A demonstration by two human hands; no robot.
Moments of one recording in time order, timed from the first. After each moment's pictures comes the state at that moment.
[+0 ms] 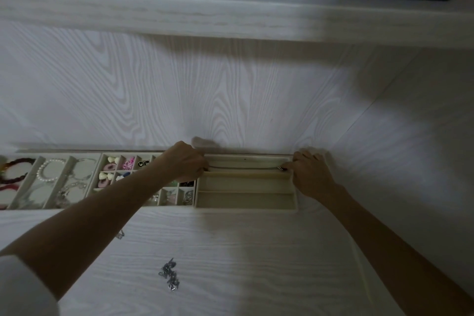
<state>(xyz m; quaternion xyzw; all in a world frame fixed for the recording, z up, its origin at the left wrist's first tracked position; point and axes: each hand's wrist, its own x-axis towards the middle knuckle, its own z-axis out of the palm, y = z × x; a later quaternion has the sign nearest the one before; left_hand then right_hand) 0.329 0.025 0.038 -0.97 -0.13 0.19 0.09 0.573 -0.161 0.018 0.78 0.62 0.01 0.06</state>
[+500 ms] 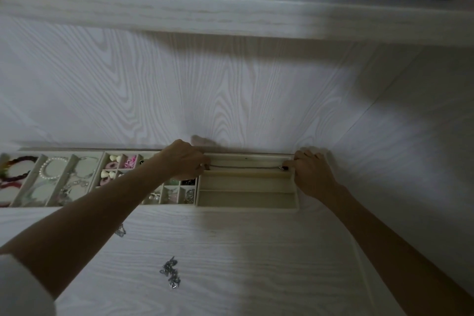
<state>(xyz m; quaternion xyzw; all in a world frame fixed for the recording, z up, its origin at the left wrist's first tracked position) 0.323 0.031 0.036 -0.97 -0.16 0.18 0.07 0.570 -0.160 0.023 0.78 0.62 -0.03 0.06</state>
